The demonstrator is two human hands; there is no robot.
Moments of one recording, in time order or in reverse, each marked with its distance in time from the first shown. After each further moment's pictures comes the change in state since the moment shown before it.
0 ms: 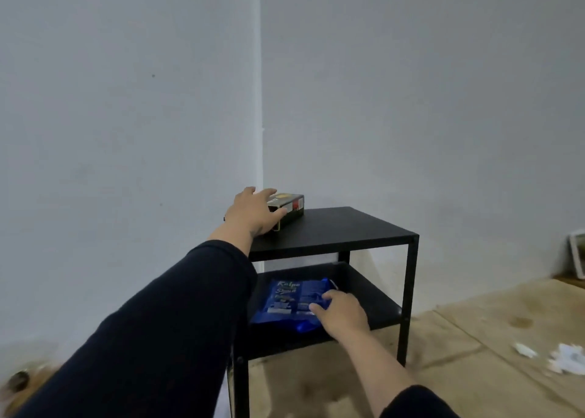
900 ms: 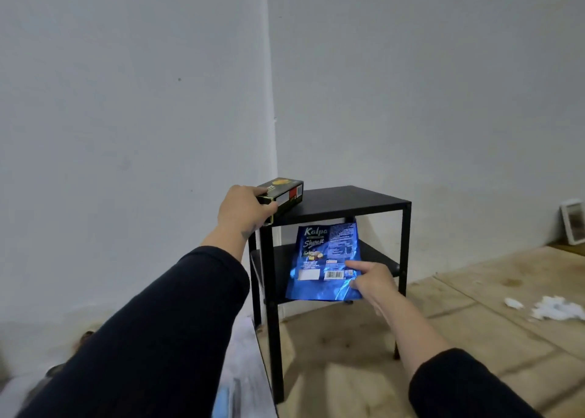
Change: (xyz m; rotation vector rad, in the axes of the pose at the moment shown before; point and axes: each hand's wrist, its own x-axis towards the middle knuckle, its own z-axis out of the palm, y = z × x) left_hand -0.109 -0.027 -0.041 -0.217 0.224 -0.005; right_hand -0.078 0.013 -0.029 0.637 0.047 0.121
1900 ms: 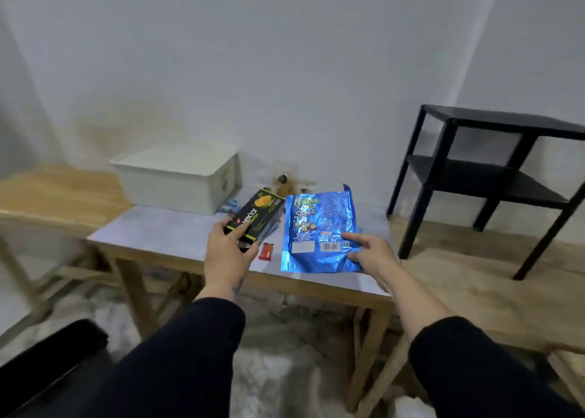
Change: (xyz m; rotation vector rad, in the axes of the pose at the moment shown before) left_hand -0.452 -0.222 -0.206 0.175 0.251 -0.570; right_hand -0.331 0.043 0.169 -0.069 -0.645 -0.013
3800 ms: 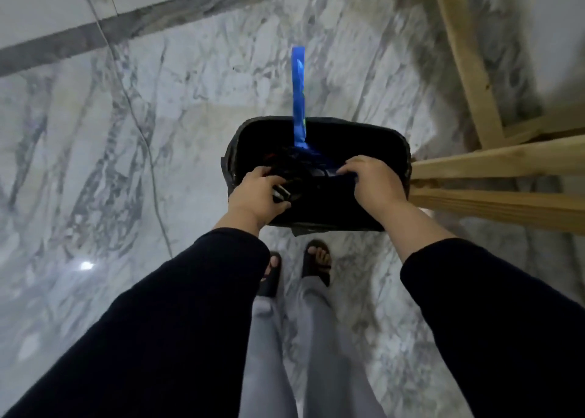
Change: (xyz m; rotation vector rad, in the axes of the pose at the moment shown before) left_hand -0.002 -0.867 -0.086 0.179 -0.478 -1.125; right_hand 0.150 0.275 0.981 -1.174 -1.320 -0.601
